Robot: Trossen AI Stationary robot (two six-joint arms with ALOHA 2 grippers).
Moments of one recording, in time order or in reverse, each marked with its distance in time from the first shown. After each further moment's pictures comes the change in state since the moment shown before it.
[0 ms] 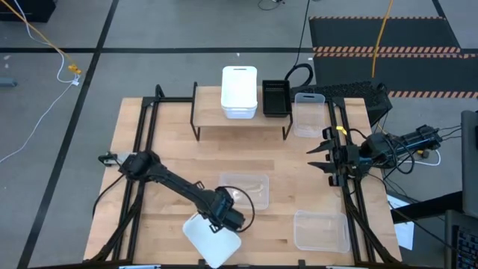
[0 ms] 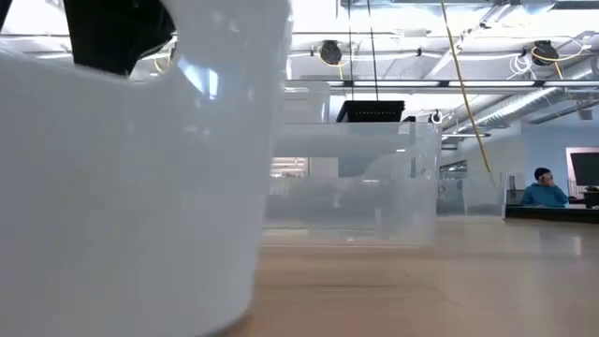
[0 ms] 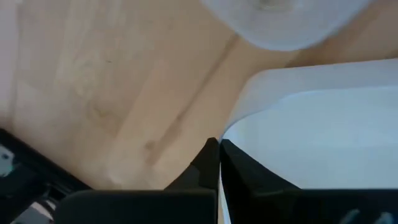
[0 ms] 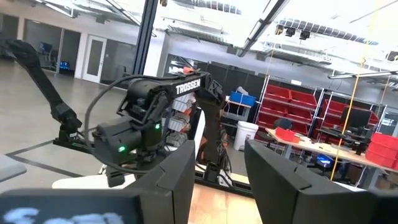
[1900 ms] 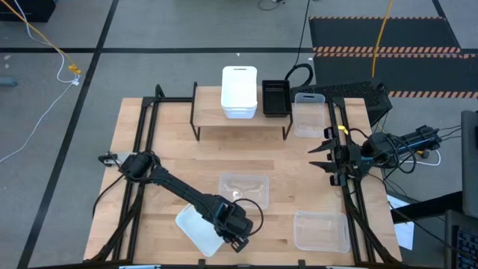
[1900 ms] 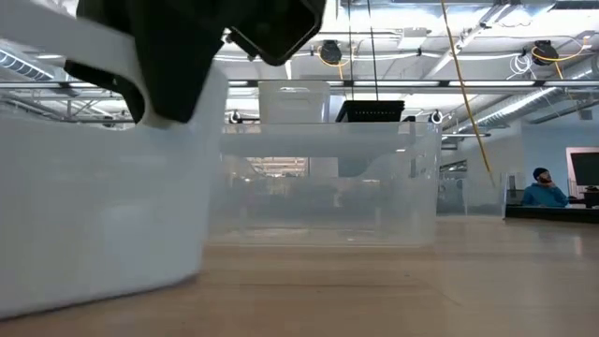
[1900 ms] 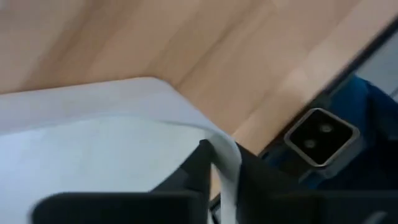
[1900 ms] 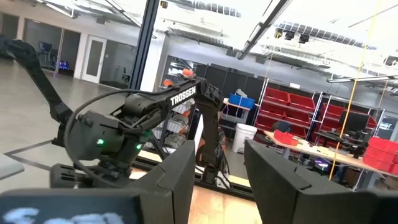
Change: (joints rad) left arm -0.018 -0.003 -0.131 0.718 0.242 -0.199; right arm 0.000 -0.024 0.000 -0.017 -0.004 -0.015
